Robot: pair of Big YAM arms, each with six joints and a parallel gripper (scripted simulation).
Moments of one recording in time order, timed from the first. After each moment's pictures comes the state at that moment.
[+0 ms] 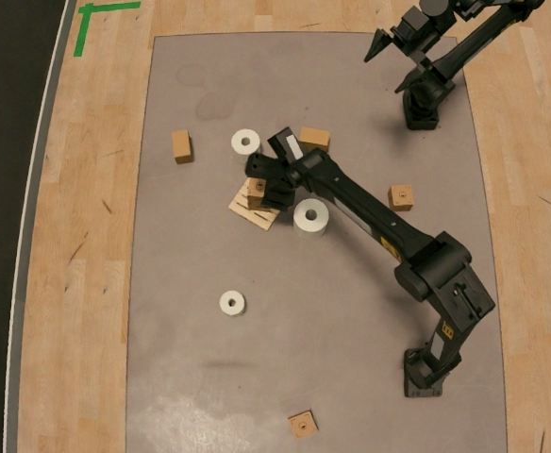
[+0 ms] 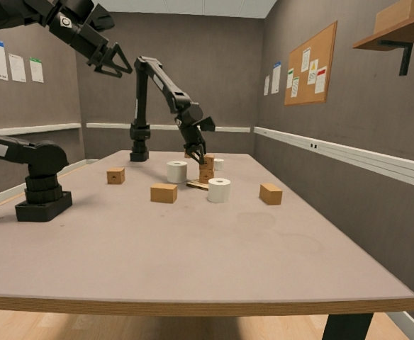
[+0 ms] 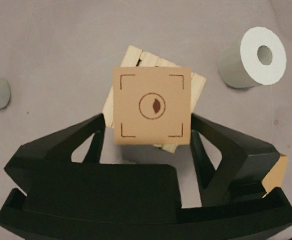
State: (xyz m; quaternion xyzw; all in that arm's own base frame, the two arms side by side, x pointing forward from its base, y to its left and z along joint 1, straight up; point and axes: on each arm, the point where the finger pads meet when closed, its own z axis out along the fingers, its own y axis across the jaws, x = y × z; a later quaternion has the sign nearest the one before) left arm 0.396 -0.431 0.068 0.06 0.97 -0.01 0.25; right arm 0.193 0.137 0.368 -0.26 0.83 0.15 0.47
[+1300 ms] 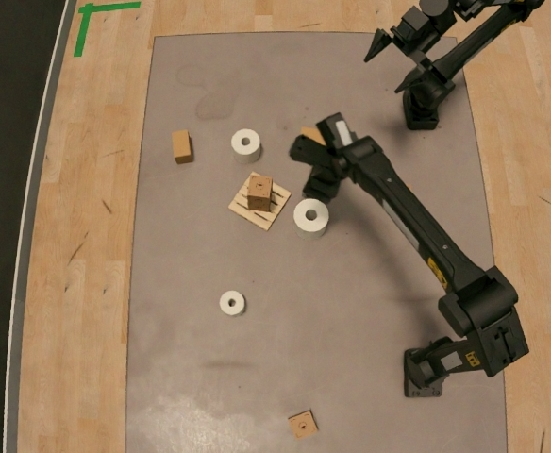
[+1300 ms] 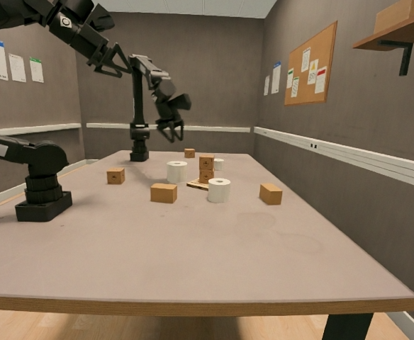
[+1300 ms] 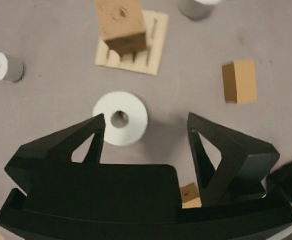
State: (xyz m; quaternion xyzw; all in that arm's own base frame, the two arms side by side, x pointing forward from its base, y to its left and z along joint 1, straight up) left arm 0.286 -0.430 0.144 0.16 0.96 -0.03 0.20; right arm 0.193 0.137 0.368 -0.26 0.83 0.15 0.47
